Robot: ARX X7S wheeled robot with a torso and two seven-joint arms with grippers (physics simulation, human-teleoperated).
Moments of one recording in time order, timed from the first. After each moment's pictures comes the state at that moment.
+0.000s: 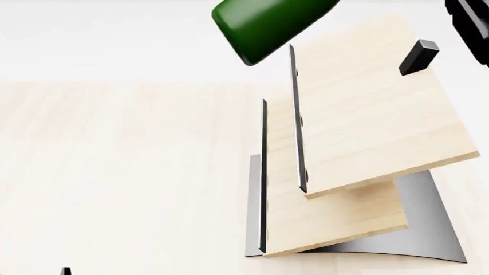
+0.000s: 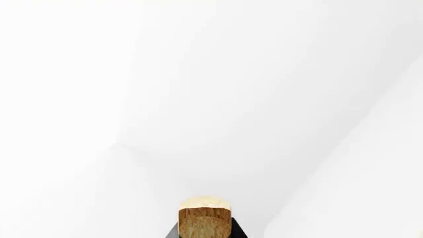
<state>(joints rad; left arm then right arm) 0.27 -0.41 0.38 0.60 0.03 0.31 -0.48 1.66 0.51 -0.99 0.96 2.29 0.23 0.05</state>
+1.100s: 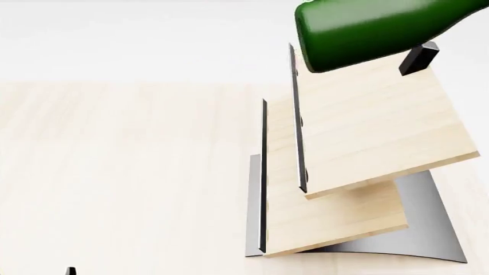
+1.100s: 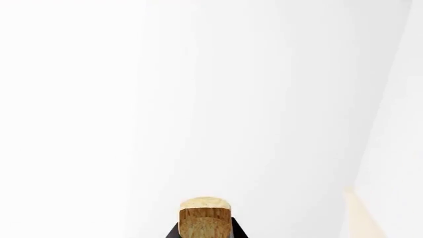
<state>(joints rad) 0.26 -0.42 0.40 0.60 0.04 0.30 -0.49 1.20 0.79 -0.70 0.33 2.37 -0.30 0.22</state>
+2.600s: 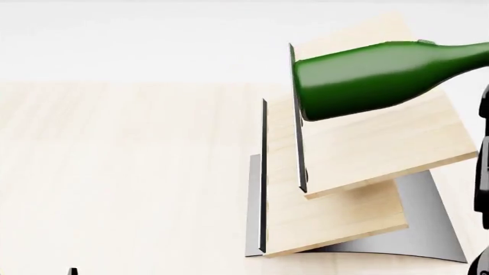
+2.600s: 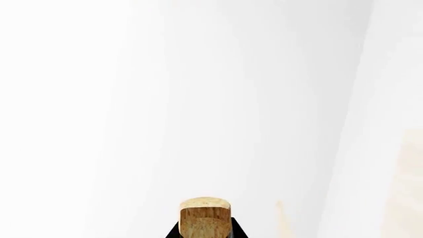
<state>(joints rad) 0.25 -0.43 0.41 0.59 0.04 0.30 -0.51 0.98 0.73 -0.72 0.17 2.15 -0.65 0.31</state>
